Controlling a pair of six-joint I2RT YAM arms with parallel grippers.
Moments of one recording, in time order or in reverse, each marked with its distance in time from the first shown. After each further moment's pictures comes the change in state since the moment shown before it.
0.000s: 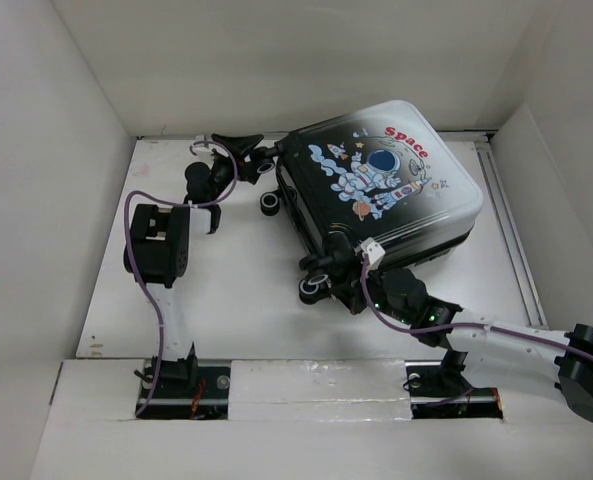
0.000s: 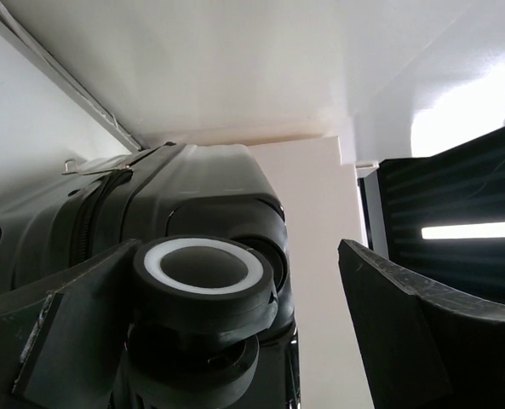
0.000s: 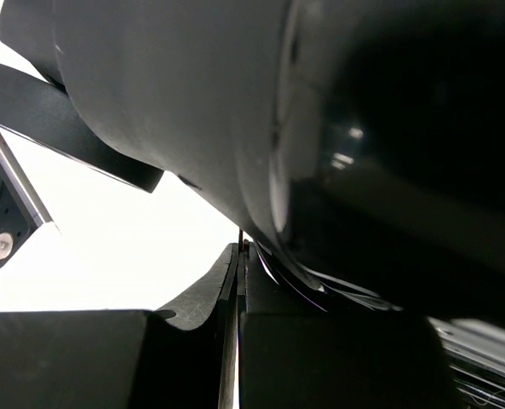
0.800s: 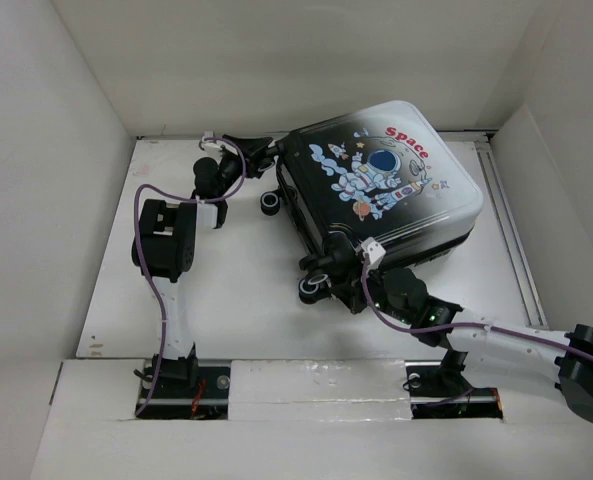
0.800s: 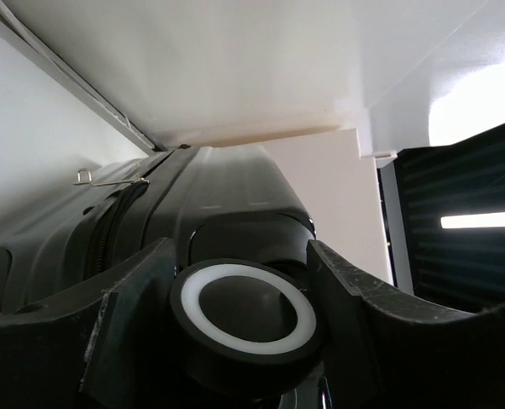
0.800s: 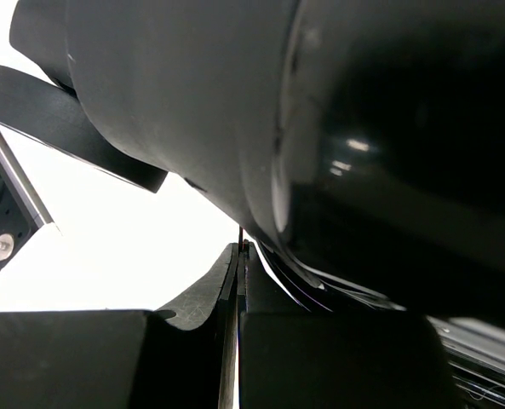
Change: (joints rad) left arm -0.032 0.071 0.095 -0.034 -0.002 0.050; right arm -0.005 -0.001 0.000 0.002 -0.005 0.000
